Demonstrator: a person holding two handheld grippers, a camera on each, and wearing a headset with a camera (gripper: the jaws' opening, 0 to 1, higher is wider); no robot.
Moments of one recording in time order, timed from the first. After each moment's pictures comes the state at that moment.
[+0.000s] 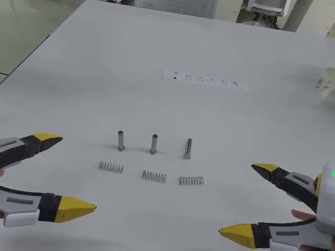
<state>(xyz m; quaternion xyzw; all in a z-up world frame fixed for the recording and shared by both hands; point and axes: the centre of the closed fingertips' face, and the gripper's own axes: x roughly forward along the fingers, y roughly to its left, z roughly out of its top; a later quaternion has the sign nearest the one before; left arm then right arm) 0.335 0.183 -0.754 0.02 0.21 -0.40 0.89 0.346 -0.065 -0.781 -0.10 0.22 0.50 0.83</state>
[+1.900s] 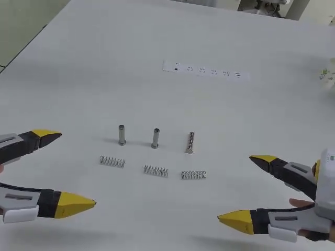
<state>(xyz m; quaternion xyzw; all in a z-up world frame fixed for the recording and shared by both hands) 0.340 0.186 -0.760 0.01 0.22 -0.40 0.89 0.355 -0.056 -0.780 -0.08 0.24 0.50 0.83</state>
